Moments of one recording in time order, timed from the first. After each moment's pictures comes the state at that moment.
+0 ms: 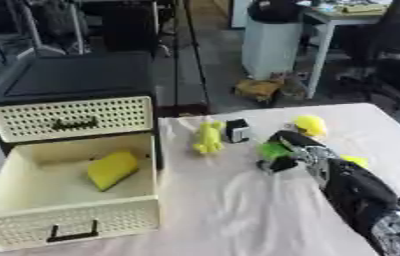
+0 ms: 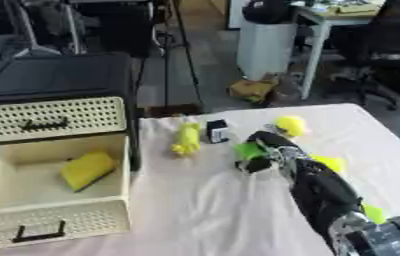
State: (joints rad) left arm -0.26 0.39 -0.05 -1.95 -0.35 -0.02 -0.34; right arm -0.89 -0.48 -0.11 -0.35 1.10 -0.20 0.05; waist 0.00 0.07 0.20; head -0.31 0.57
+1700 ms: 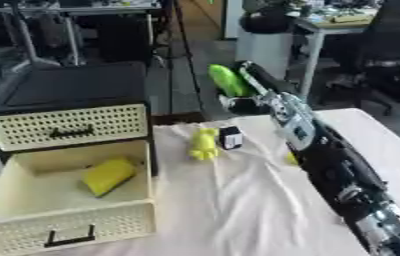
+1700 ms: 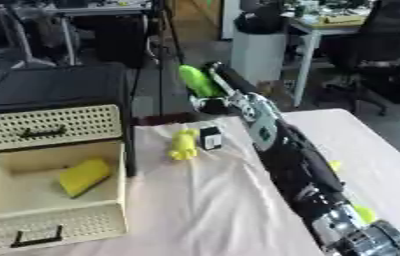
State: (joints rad) left arm -0.25 0.38 -0.05 -1.95 -0.34 -0.04 -0.40; right arm -0.93 -0.37 0.06 -1.00 0.69 -0.37 0.09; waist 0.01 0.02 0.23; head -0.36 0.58
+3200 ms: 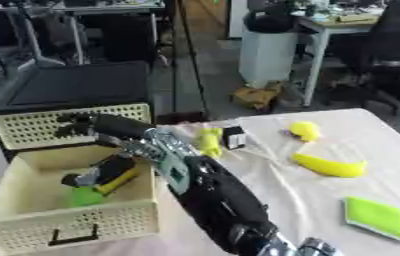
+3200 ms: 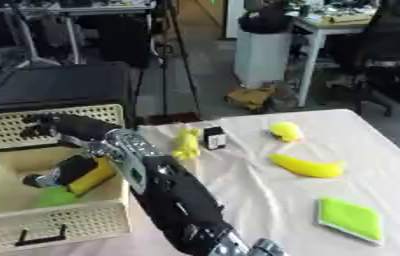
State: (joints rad) left arm -0.27 0.37 -0.06 -1.95 -0.33 -0.04 -0.41; right arm -0.96 0.03 0.10 -0.99 1.05 -0.42 0.19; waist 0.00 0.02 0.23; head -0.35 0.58
